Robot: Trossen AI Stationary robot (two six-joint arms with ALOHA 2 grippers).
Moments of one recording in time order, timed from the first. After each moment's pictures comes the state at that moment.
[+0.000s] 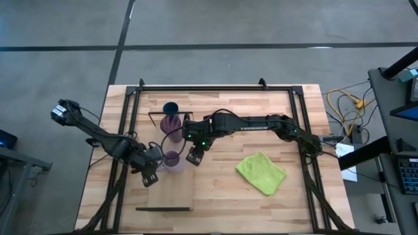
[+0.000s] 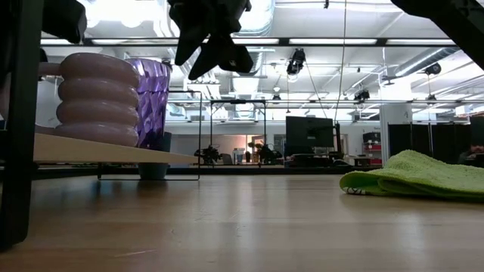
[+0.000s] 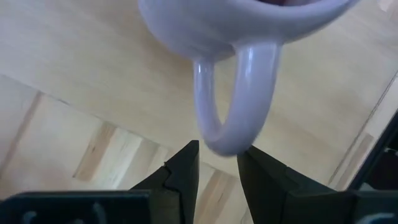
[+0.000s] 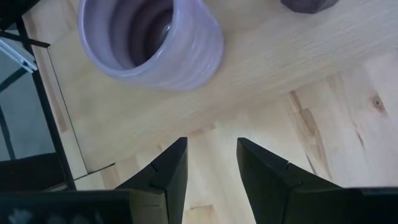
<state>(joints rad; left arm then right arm) -0.52 1.10 0.86 -1.00 -0.01 -1.07 0.05 2.29 2.33 -1.14 -0.19 0.51</state>
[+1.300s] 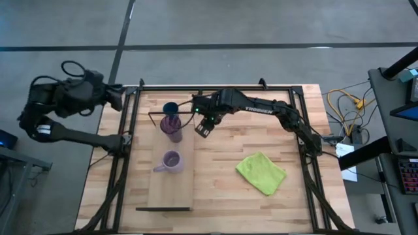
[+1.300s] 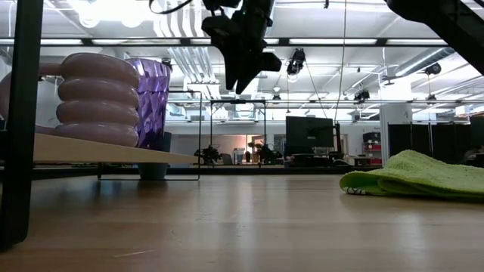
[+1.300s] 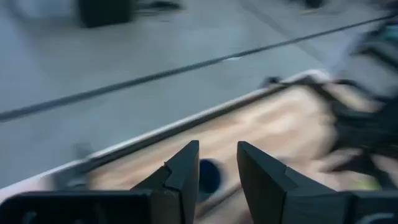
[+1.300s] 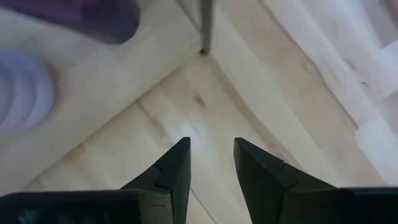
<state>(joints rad) 0.08 0.89 1.57 -1.39 -0.69 -0.68 -0.12 2.23 2.33 -1.35 0.05 0.47</state>
